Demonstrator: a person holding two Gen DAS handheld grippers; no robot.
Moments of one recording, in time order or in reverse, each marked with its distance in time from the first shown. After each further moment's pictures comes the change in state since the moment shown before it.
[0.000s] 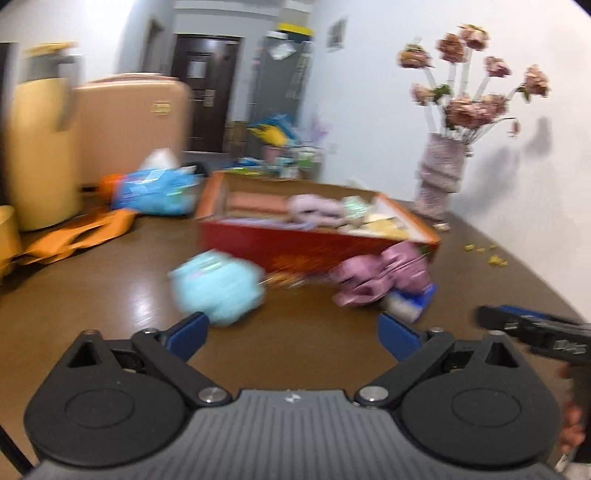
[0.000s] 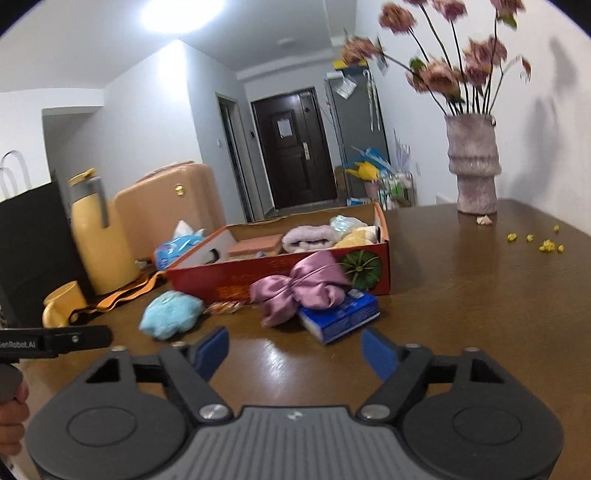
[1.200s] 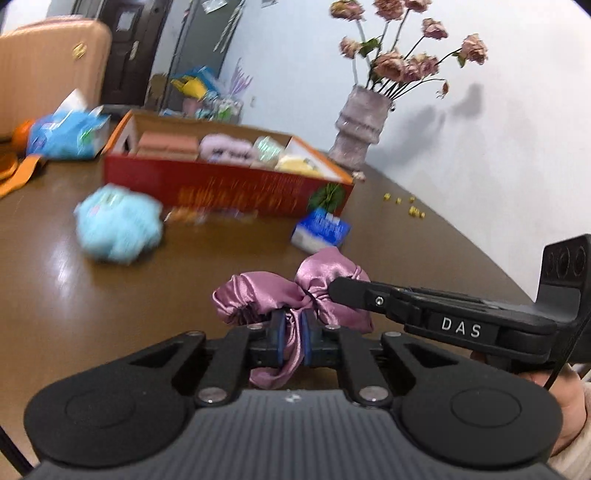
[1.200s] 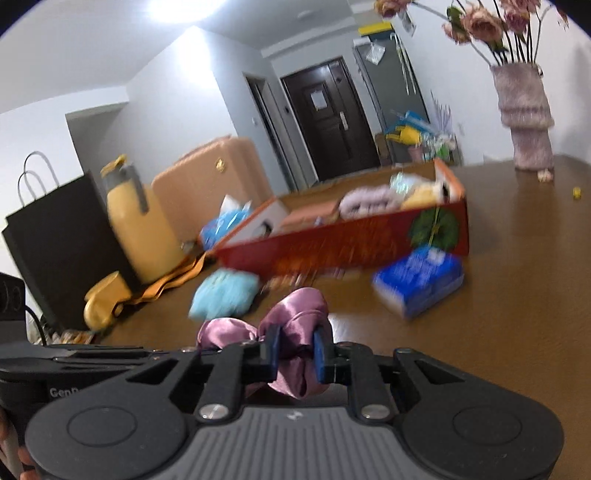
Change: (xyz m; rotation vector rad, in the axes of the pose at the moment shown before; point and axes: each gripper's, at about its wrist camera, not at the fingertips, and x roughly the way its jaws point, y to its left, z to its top) left arm -0.004 -0.004 -0.039 -0.008 0.157 -0.250; right arm 0.017 0.041 -0.031 0.055 0.104 0.167
